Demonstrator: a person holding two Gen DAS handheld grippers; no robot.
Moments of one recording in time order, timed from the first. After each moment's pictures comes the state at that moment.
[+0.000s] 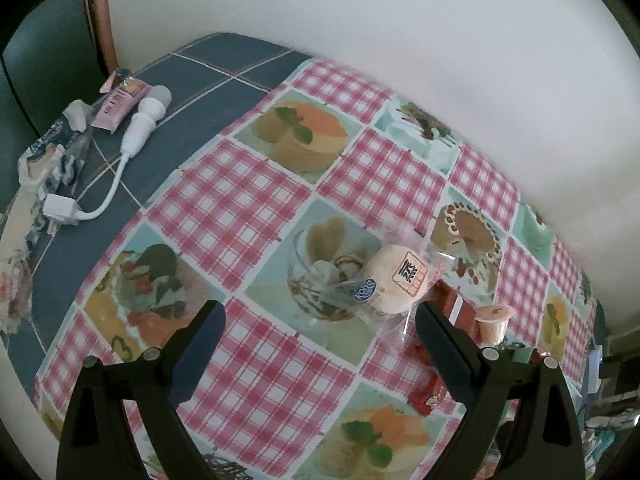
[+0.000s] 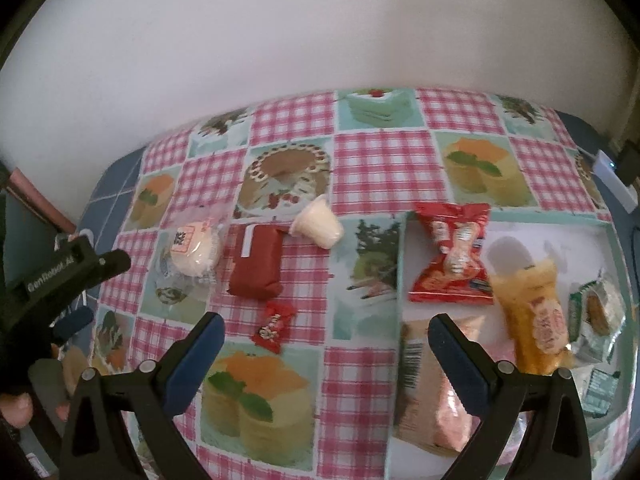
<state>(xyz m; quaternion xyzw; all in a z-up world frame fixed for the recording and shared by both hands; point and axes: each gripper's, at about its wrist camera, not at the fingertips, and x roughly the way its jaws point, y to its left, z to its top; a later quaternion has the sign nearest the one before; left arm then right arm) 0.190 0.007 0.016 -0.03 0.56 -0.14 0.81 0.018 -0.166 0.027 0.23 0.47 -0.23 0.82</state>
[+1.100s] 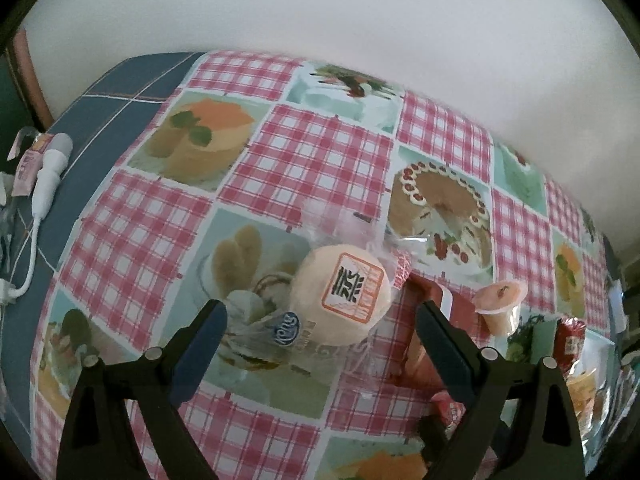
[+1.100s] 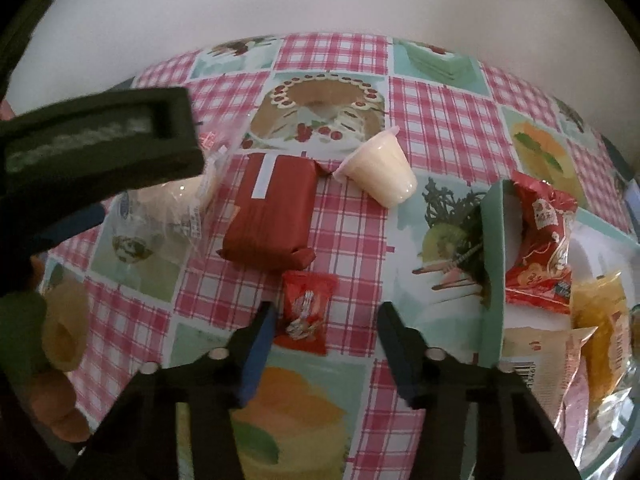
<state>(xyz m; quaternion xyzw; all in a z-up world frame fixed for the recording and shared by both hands) 0.200 -0.058 -0.031 0.06 0.54 -0.24 0.81 0.067 -0.133 -0.045 0.16 0.53 -0.21 0.80</state>
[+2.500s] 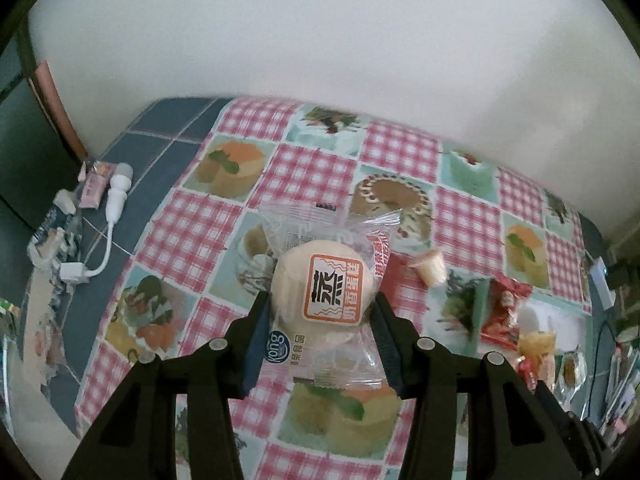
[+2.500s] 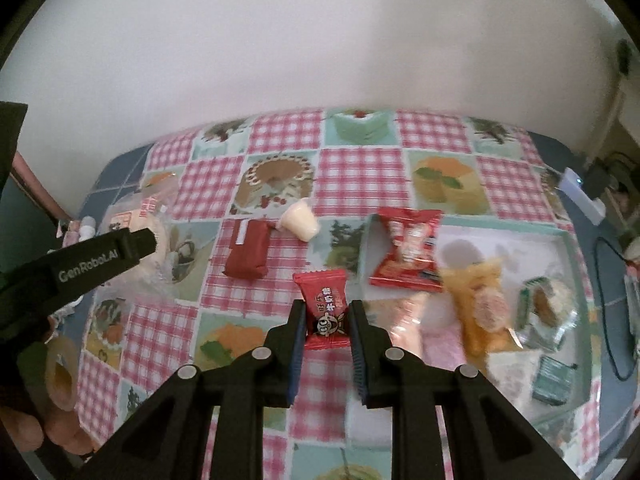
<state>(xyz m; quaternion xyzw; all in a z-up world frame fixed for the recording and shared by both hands) 0.113 -0.045 0.077 0.10 0.50 -0.22 0.83 -0.032 -0.155 0.067 0.20 0.46 -0.25 0.83</state>
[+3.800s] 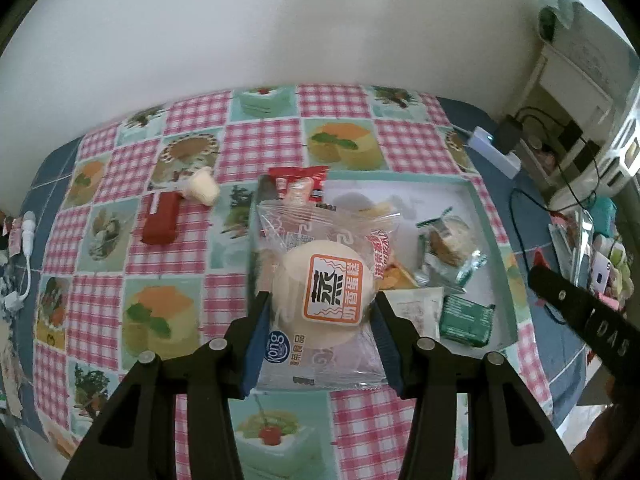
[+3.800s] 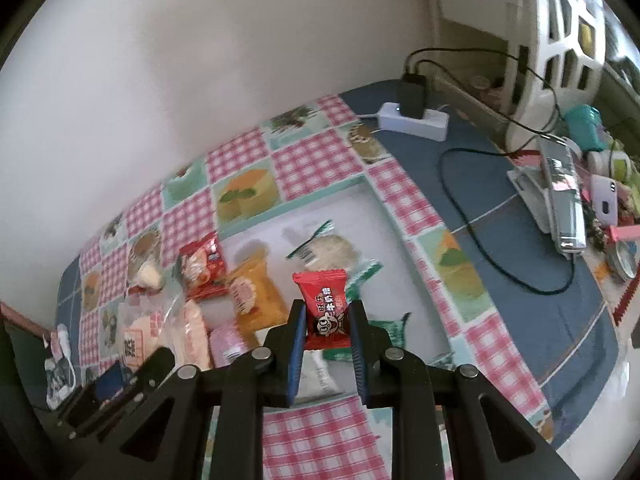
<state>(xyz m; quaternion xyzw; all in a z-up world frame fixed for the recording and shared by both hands) -0.082 -0.152 0.067 0.19 0.49 -0.39 0.76 -0.227 -0.285 0.086 0.34 0.39 -0.39 0.76</state>
